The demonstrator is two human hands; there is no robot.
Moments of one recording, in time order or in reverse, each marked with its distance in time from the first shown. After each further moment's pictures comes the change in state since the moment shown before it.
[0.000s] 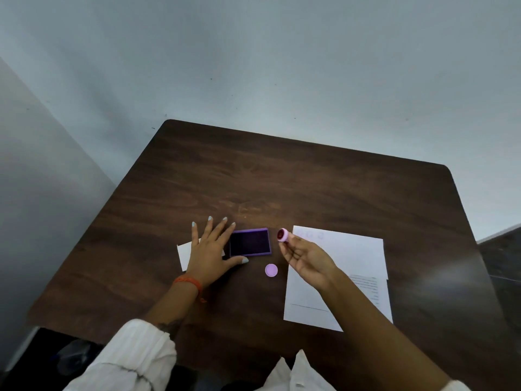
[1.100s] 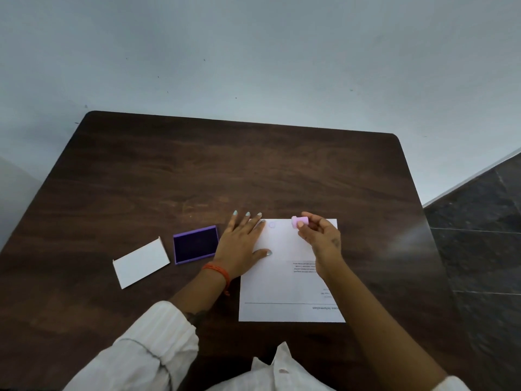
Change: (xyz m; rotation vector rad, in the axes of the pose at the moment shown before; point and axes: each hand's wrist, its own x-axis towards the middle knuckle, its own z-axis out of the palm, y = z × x) left_hand 0.057 0.136 0.047 0.121 -0.184 0.381; right_hand -0.008 -0.052 -0.086 -0.472 0.502 -0.476
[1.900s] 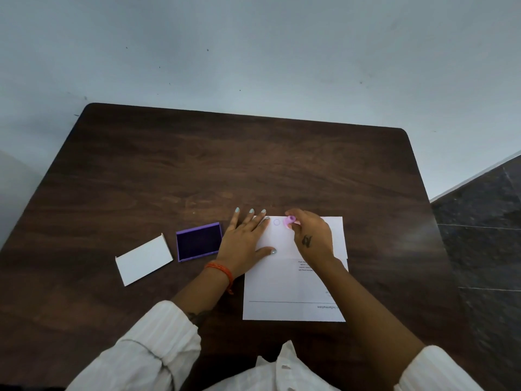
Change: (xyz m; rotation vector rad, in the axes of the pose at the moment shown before) left_hand 0.000 -0.001 -0.003 -0.074 -0.035 -0.009; right_hand 0.016 0.009 0.023 -0.917 -0.073 -0.536
